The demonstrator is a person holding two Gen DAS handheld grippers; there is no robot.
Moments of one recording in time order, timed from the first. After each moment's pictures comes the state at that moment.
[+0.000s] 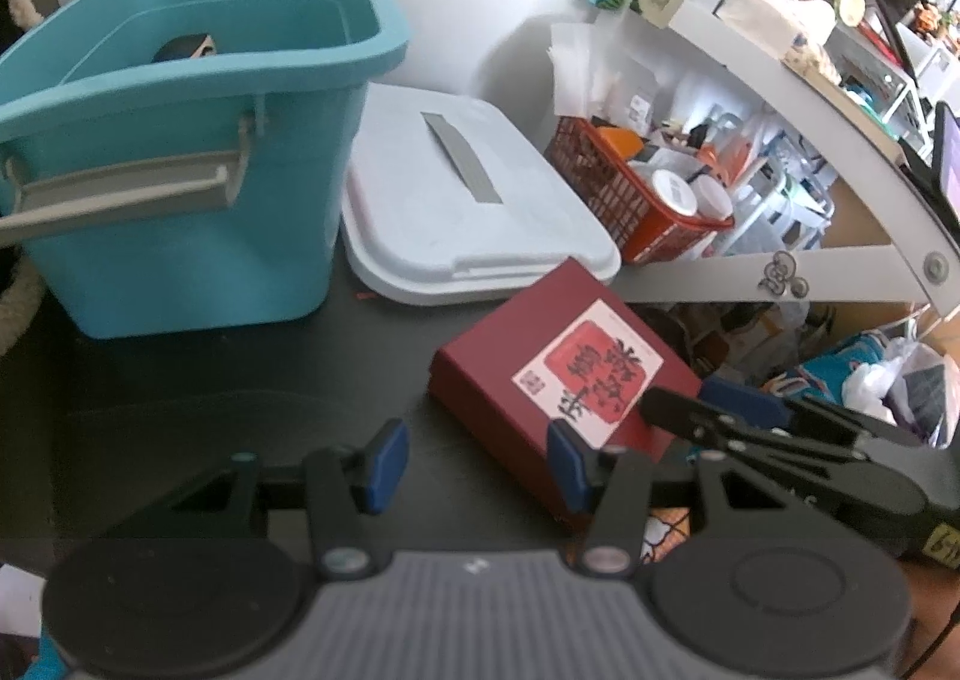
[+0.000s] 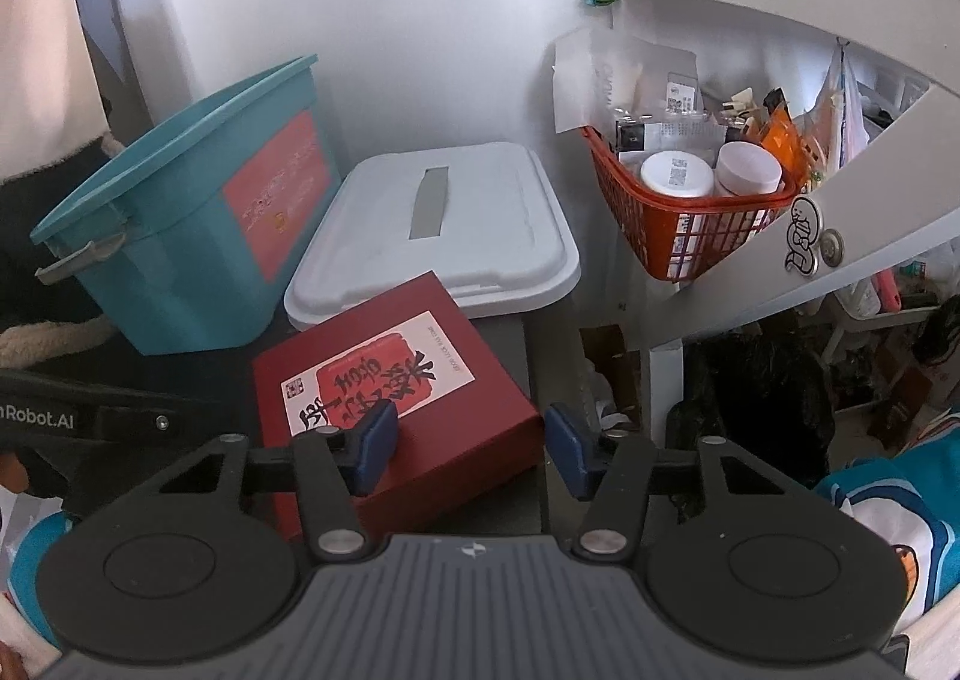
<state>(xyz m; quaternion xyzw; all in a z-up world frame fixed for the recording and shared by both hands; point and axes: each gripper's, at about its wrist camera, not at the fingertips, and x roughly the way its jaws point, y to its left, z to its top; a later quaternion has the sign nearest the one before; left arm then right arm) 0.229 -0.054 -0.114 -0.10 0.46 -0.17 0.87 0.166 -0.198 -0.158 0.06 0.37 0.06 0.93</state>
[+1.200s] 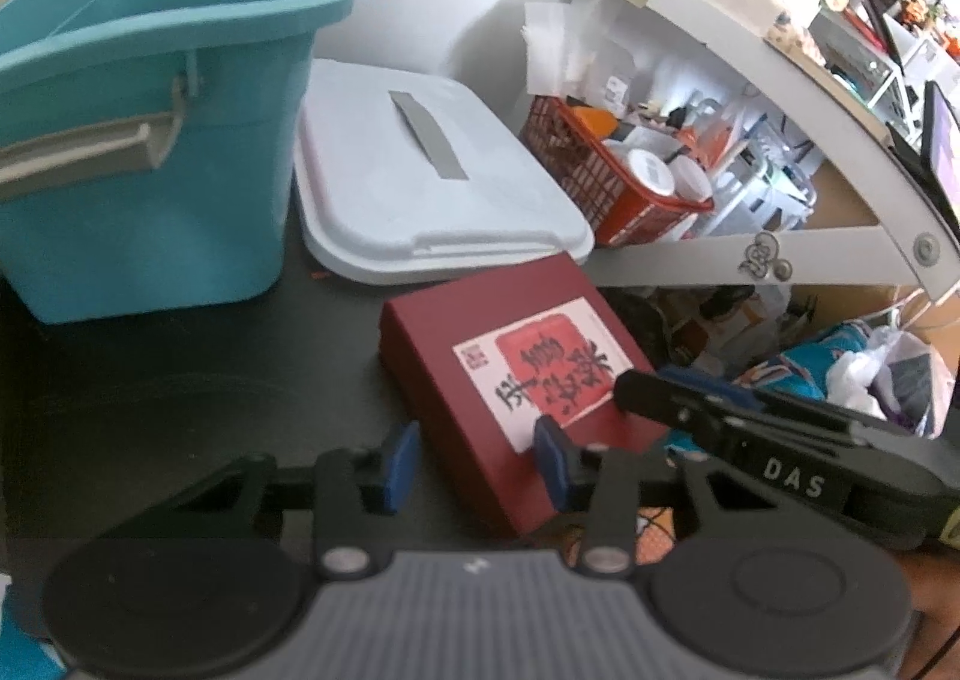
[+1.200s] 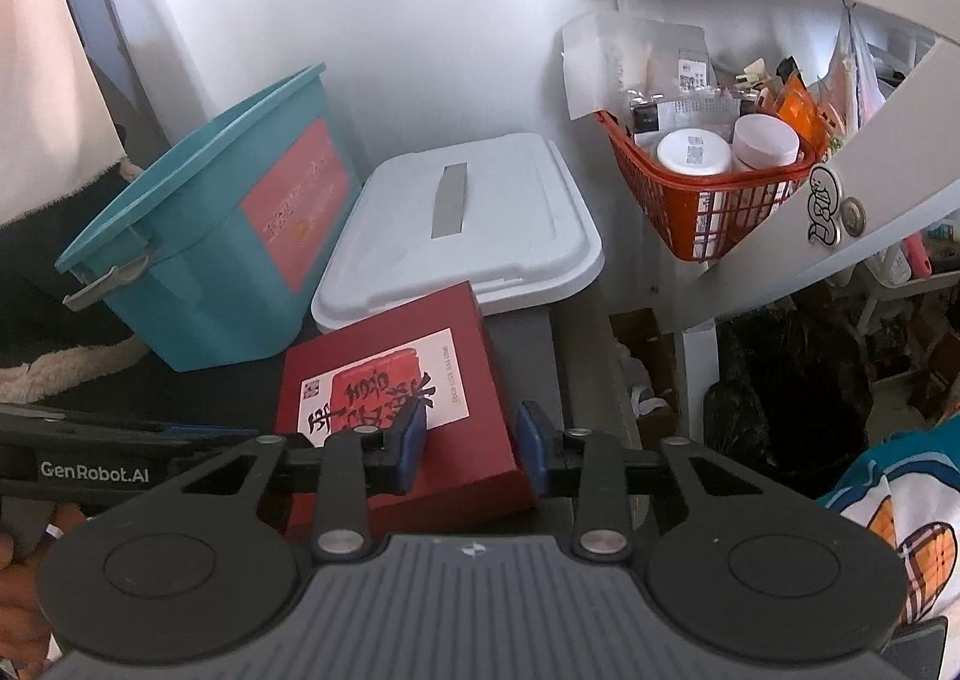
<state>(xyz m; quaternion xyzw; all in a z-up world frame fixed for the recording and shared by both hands) 0.233 -0.071 -0.127 -0.11 0.46 -0.20 0.86 0.168 -0.205 -0.159 0.11 0.37 0.09 0.92</state>
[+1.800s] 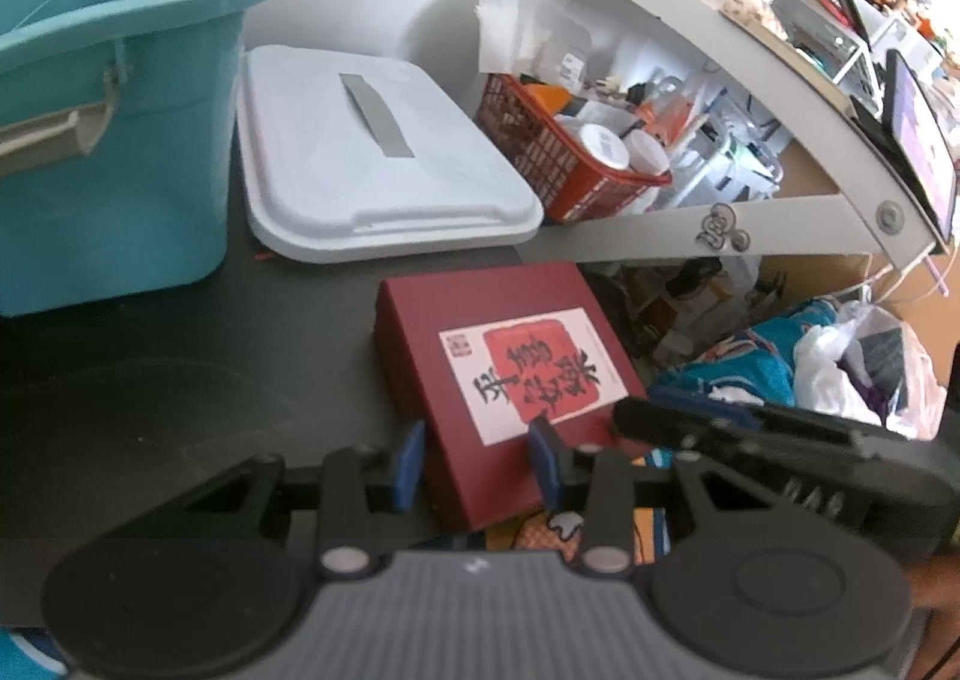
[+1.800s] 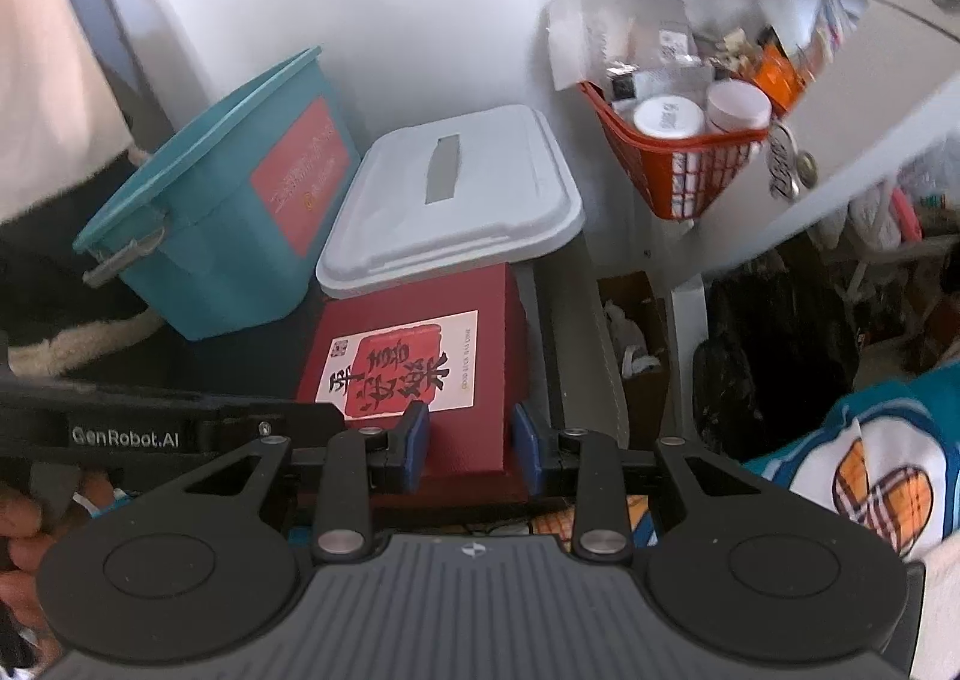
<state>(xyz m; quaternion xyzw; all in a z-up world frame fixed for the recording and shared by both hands) 0.228 -0.087 -0.126 -0.10 0.47 -0.23 0.85 0.143 -0.223 -0.152 0.13 0.40 0.09 0.90</state>
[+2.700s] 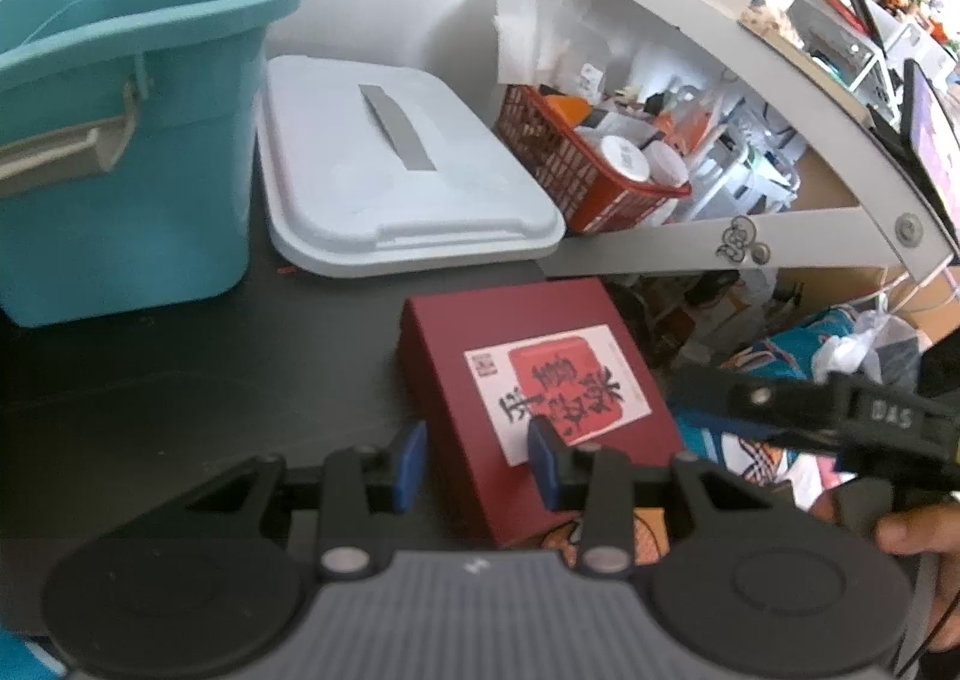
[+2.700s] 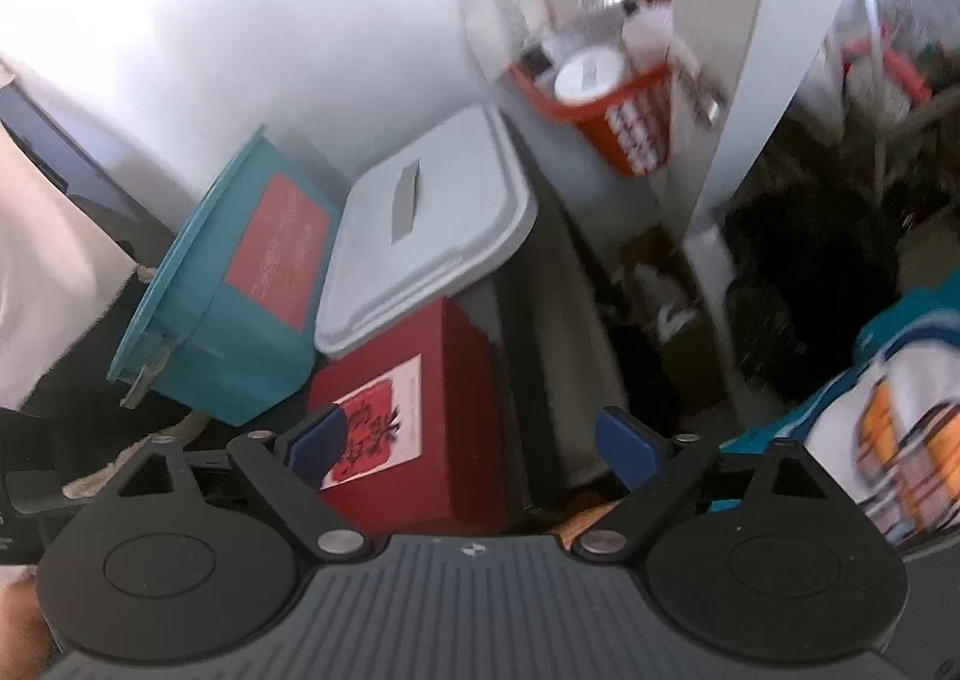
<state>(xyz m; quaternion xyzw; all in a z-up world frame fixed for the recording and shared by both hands) 0.232 -0.086 -0.127 -0.10 0.46 -0.21 0.86 0.164 -0.276 -0.175 0.29 0.41 0.11 0.86</state>
